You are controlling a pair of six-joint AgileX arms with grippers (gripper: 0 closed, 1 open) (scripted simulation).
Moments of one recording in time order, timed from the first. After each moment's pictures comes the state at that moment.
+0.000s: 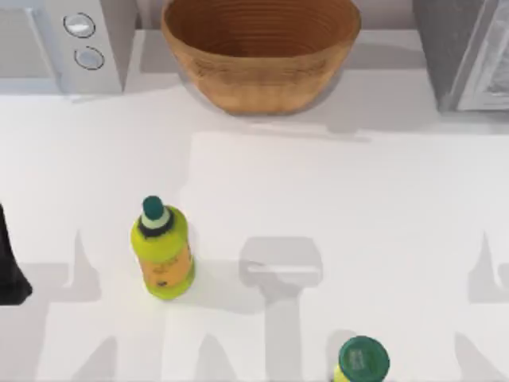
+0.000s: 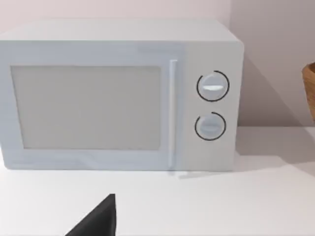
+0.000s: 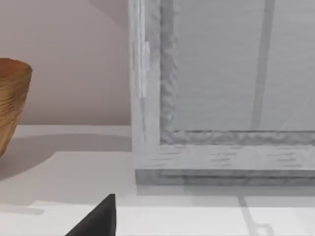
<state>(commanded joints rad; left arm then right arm) 0.00 0.00 0.00 0.00 0.00 0.00 0.00 0.00 0.00 0.00 0.00 0.00</state>
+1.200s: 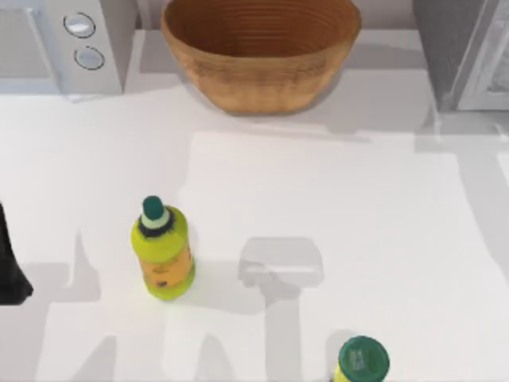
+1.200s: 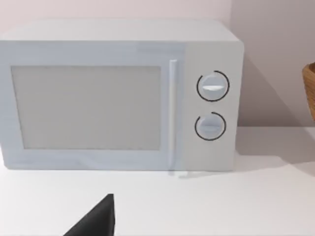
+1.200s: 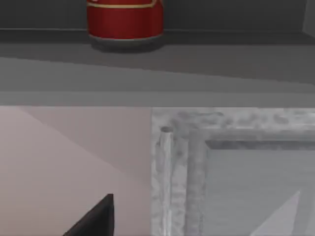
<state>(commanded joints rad) 0.00 0.00 0.00 0.00 0.00 0.00 0.13 0.98 1.27 -0.31 0.15 0.01</state>
